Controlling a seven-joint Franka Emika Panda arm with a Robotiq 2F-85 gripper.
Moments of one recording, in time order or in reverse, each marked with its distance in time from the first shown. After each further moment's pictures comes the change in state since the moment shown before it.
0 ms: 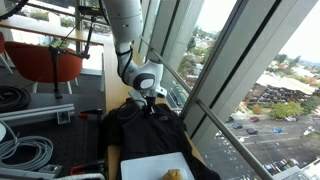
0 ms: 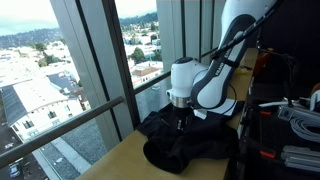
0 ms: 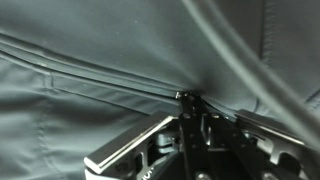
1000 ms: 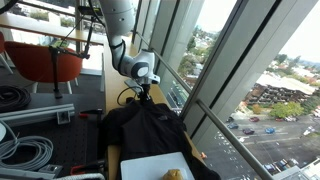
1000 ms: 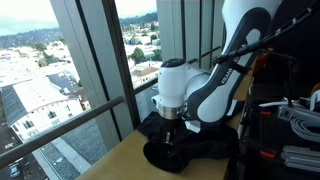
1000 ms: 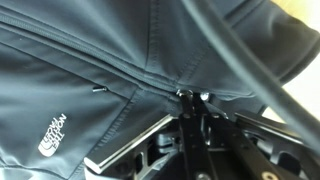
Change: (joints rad) arm 0.166 0.008 -0.017 0.064 -0.038 -0.008 0.078
